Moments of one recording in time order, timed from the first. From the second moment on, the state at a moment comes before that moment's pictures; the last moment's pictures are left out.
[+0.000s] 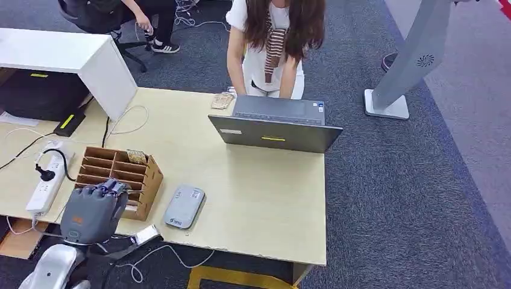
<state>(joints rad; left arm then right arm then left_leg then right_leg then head) 0.17 0.37 -0.16 -1.87 -1.31 0.35 0.04 -0.03 0.10 -0.40 -0.19 0.17 -0.09 -0.05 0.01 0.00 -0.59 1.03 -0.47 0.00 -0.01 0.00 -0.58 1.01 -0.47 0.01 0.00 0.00</state>
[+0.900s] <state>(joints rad) -0.47 0.46 -0.15 -1.30 -1.29 0.33 0.02 -0.05 0.11 -0.39 -0.19 0.29 -0.05 -0.01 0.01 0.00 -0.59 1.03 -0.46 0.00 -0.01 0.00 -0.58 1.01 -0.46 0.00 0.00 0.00</state>
